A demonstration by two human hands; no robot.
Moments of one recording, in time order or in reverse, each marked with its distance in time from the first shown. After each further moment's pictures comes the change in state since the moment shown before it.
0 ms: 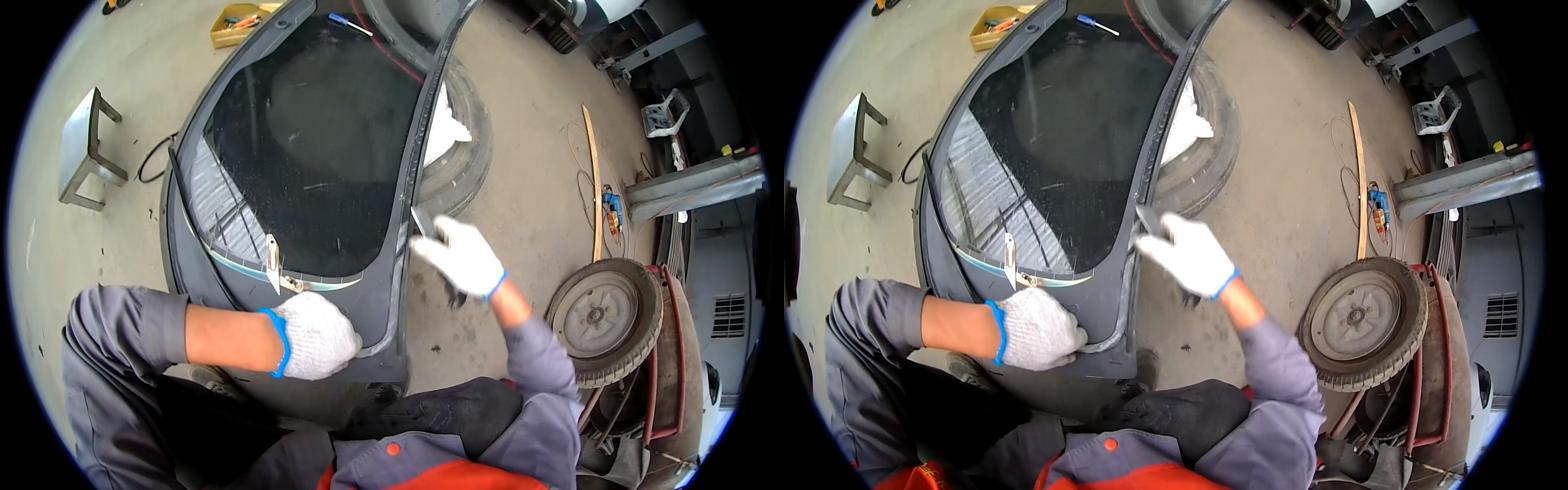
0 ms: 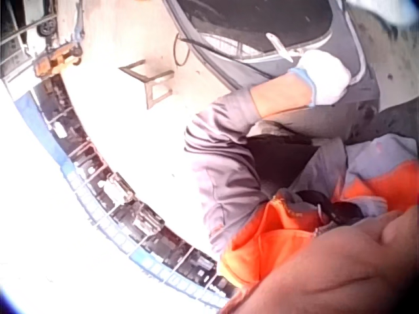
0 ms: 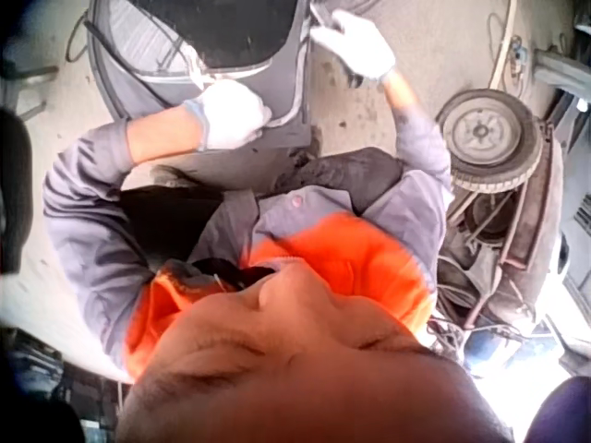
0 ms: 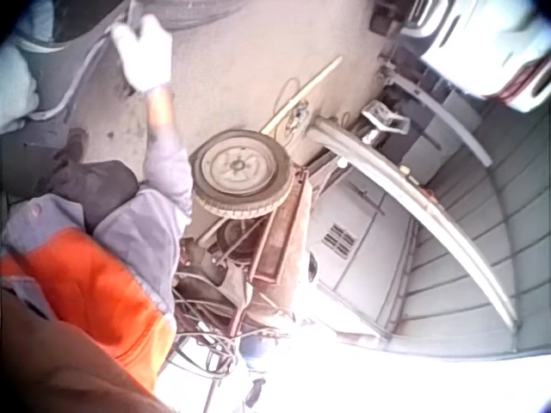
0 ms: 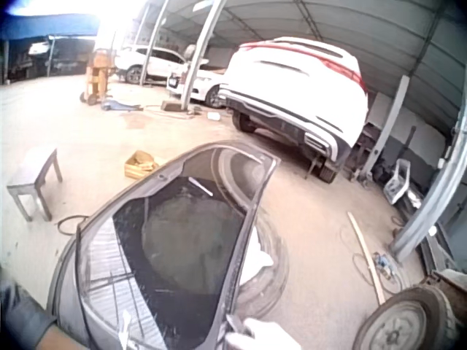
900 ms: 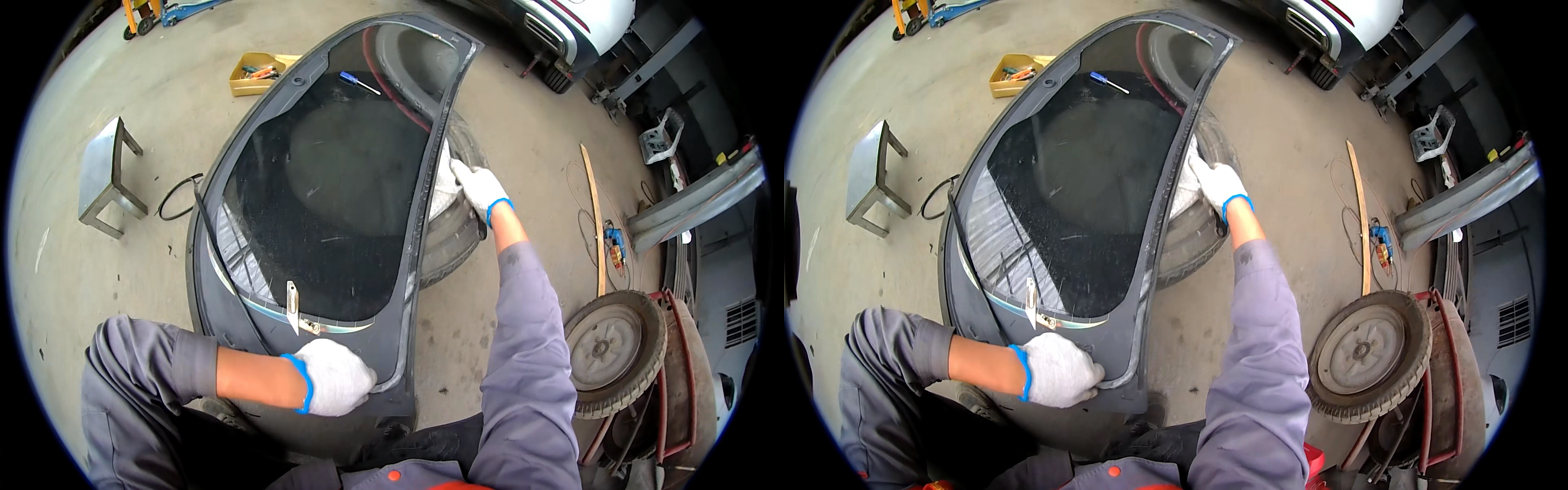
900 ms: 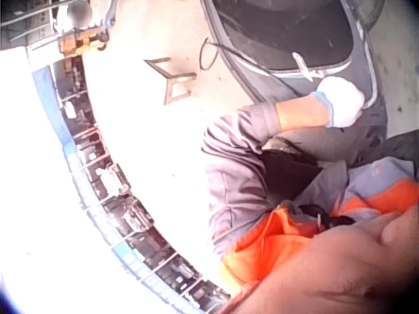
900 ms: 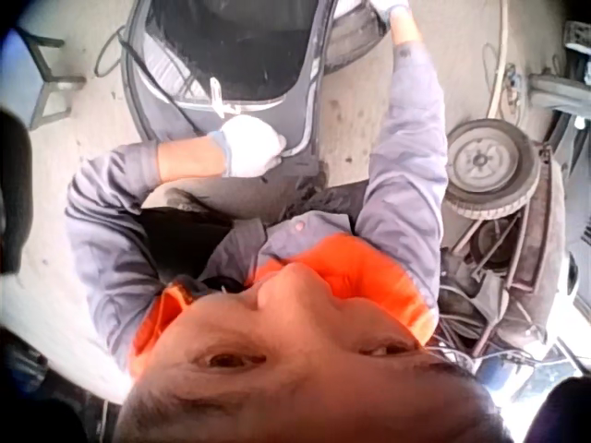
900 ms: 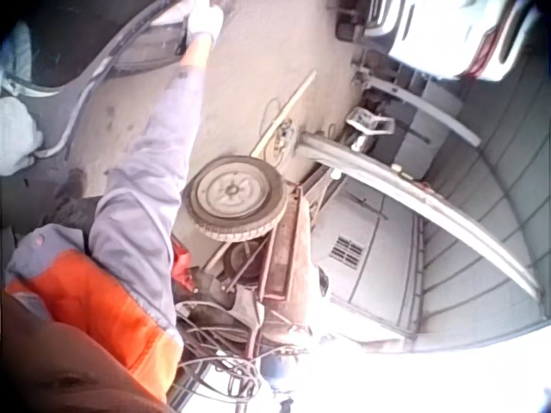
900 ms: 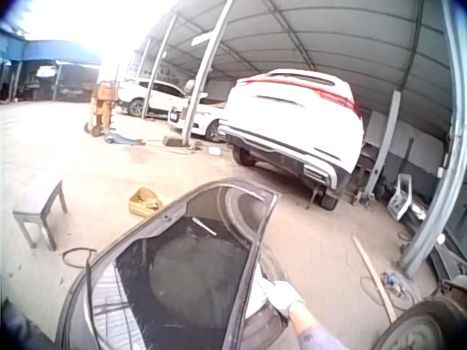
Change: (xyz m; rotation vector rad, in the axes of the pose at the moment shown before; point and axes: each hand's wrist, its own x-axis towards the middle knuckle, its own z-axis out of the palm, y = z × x) left_hand 0.002 0.016 -0.016 -0.191 -0.053 -0.147; right_hand 0.178 0.056 -0.102 -0.031 0.524 0.059
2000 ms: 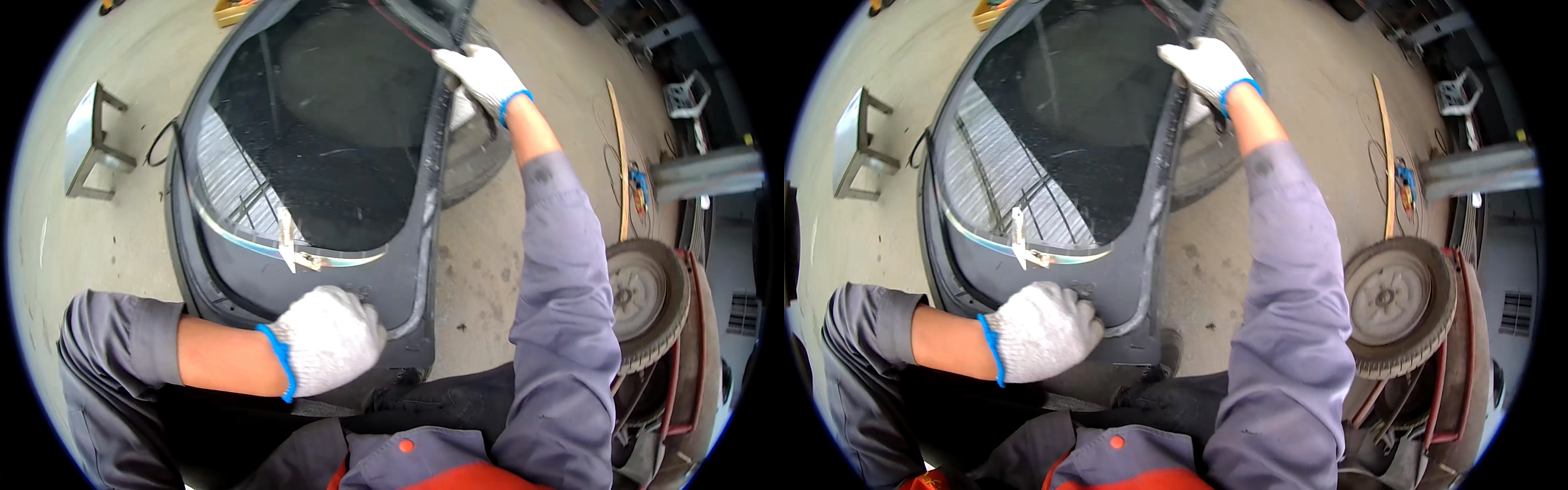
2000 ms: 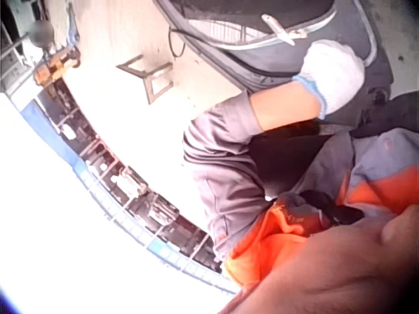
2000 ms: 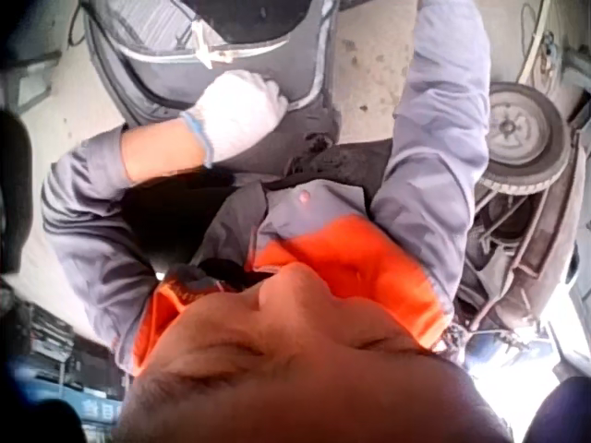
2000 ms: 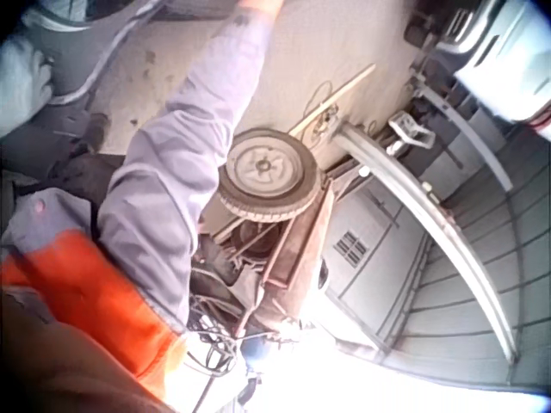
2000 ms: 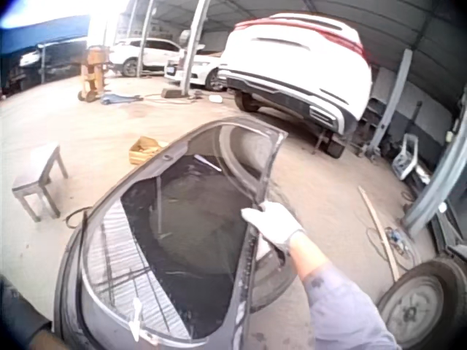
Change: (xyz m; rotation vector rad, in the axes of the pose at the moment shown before) left_hand -0.012 0.001 0.018 0.346 0.247 0.134; right_hand -0.024 -0.084 0.011 0.010 -0.211 -0.116
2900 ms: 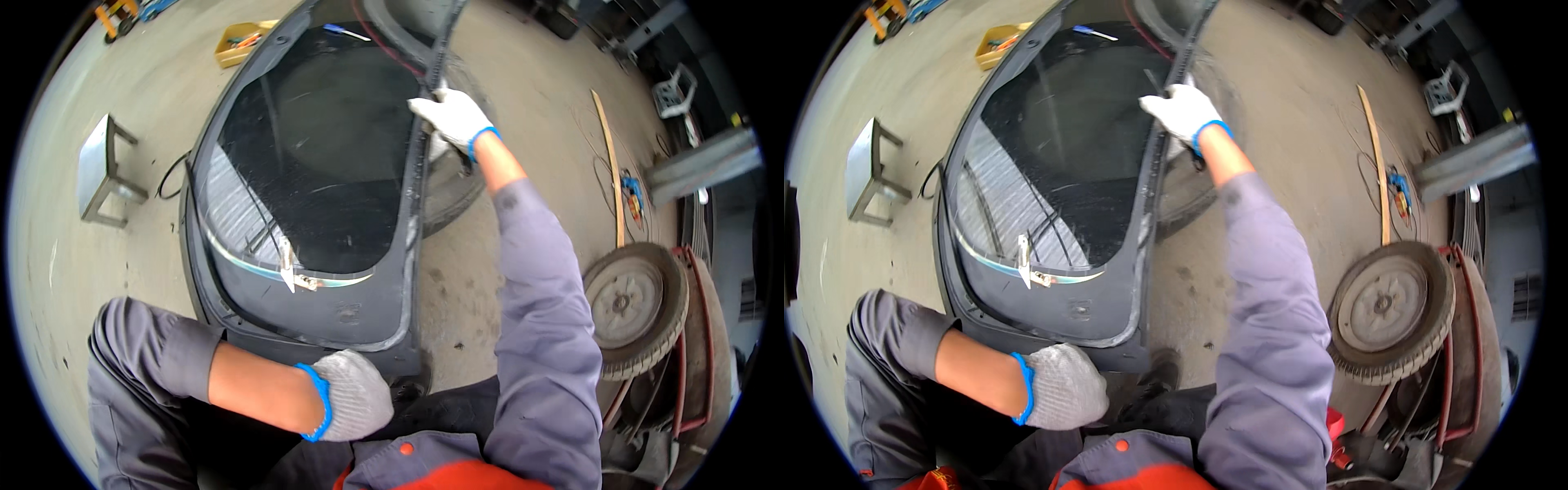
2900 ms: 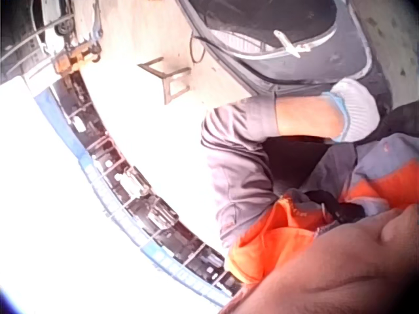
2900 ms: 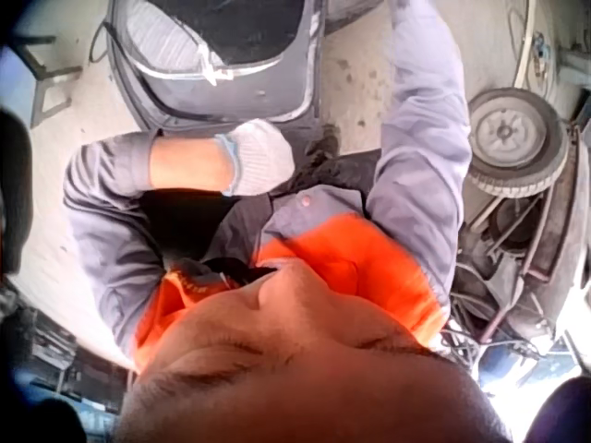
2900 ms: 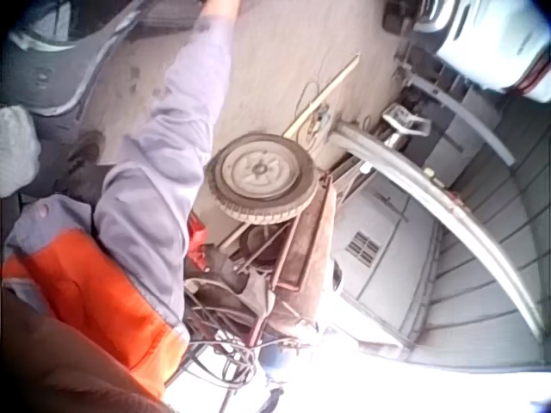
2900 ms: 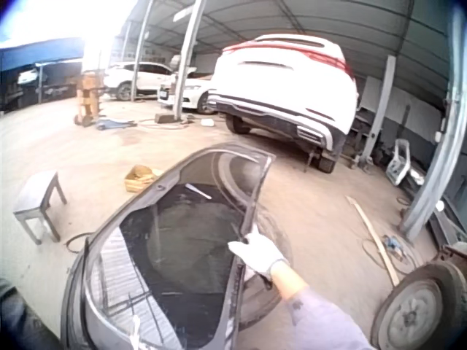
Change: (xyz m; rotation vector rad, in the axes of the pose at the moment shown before) left_hand 0.017 0.045 -0.035 -0.210 -0.414 0.243; right_hand 0.003 0.024 0.005 -0.069 0.043 -0.092
